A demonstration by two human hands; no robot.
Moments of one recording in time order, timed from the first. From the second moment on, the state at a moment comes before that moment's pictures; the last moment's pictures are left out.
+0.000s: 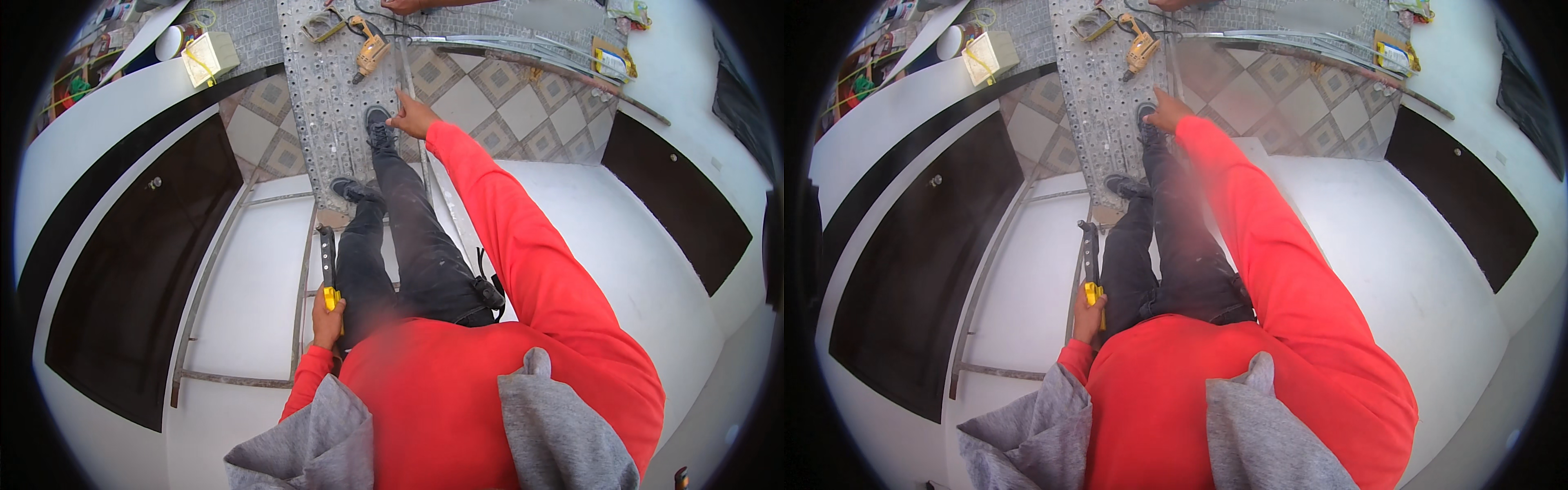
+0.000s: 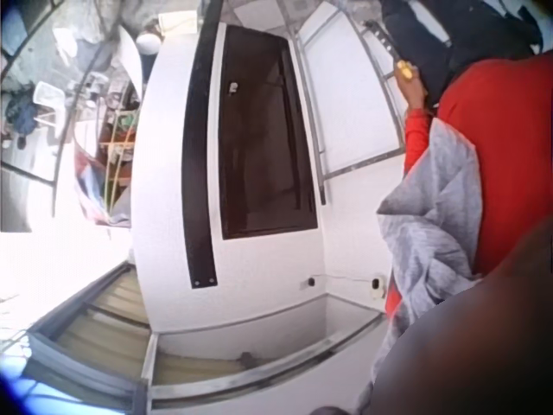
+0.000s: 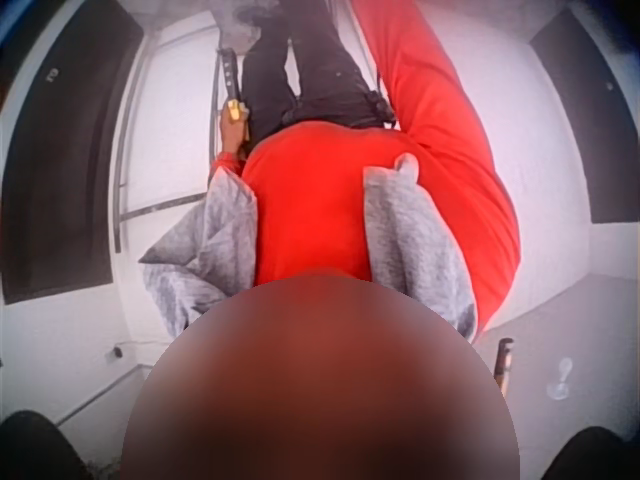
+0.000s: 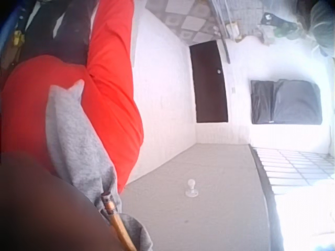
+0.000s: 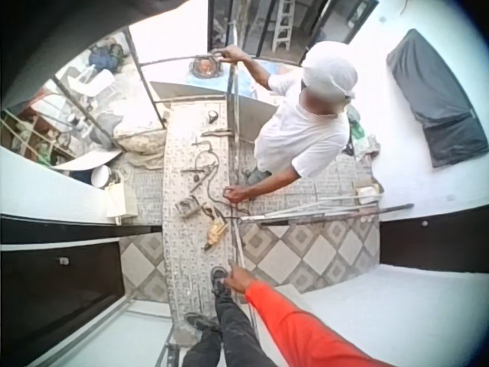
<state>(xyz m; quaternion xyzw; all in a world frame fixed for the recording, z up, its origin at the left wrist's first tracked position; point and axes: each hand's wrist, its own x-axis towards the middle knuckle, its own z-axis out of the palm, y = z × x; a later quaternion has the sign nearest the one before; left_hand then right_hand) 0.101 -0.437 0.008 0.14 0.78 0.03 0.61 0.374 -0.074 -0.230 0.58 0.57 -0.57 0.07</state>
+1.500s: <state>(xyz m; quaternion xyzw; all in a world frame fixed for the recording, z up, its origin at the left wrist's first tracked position) 0.111 -0.359 0.168 0.49 0.70 0.28 0.44 0.271 -0.254 0.105 0.24 0.30 -0.91 -0.12</state>
